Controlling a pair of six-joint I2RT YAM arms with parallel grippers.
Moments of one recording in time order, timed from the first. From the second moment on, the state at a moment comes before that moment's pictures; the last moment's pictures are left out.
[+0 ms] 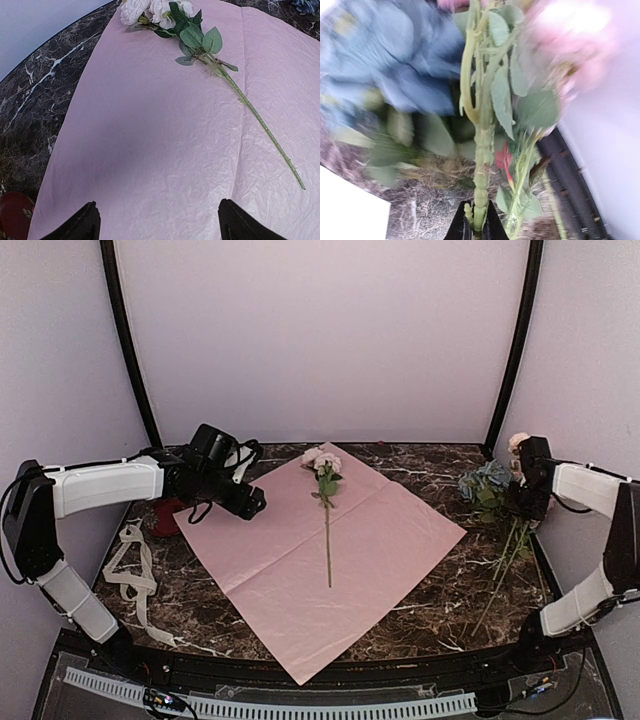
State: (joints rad) left arm -0.57 1.57 1.13 -0.39 -0.04 0.03; right arm -0.08 1.44 0.91 -0.55 0.25 0.39
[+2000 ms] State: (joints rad) left arm -0.57 1.57 1.13 -0.36 0.00 0.04; right arm 0.04 1.23 0.83 -0.77 0.08 0.41
